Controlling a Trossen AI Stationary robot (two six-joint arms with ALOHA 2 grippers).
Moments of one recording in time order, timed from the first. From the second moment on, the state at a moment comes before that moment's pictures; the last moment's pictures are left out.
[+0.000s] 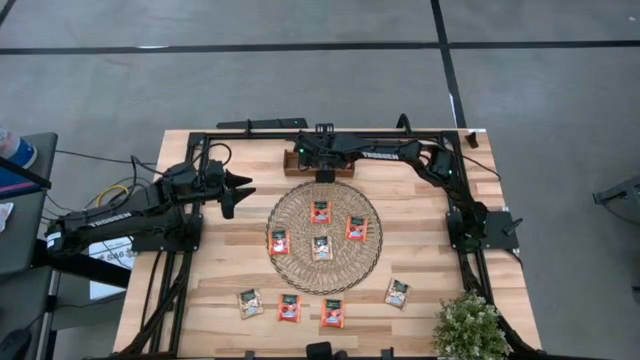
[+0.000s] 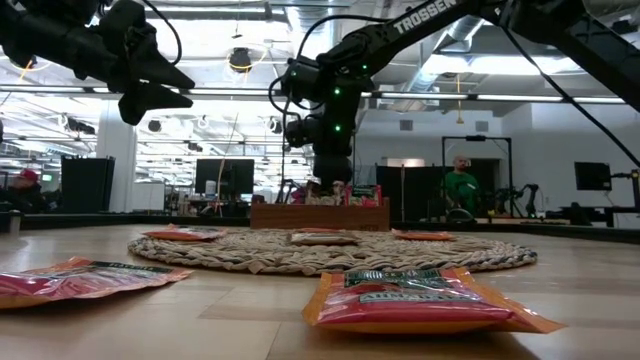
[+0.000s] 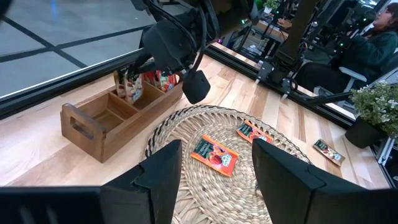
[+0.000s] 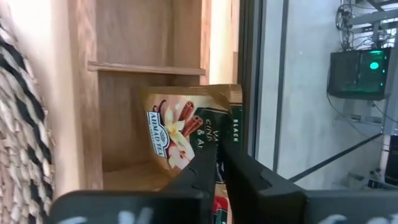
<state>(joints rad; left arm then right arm) 0.40 0.42 0.33 -0.12 0.09 -0.35 -0.32 2.25 1.88 -0.75 0.49 -0.56</state>
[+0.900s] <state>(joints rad) 0.40 0.43 0.33 -0.14 0.10 -0.35 -0.26 1.97 2.08 -1.41 0.09 -0.35</state>
